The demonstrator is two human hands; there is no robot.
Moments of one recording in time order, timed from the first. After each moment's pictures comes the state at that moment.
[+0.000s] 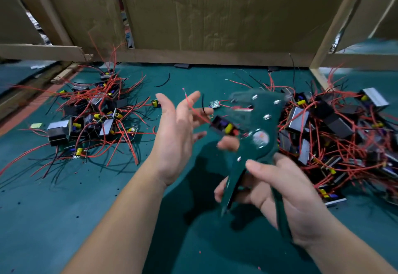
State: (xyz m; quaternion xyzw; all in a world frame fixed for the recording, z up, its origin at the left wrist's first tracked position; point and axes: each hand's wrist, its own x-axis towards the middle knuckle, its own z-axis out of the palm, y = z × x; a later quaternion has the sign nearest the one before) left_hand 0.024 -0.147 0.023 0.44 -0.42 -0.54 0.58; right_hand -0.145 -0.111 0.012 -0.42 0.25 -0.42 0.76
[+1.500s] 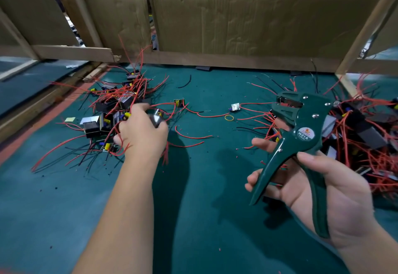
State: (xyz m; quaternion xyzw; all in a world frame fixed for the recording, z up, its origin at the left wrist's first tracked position) left_hand 0.113 -0.147 0.002 0.85 -0.35 -0.04 0.39; right_hand -0.159 -0.119 0.024 -0.40 0.23 -0.44 0.77
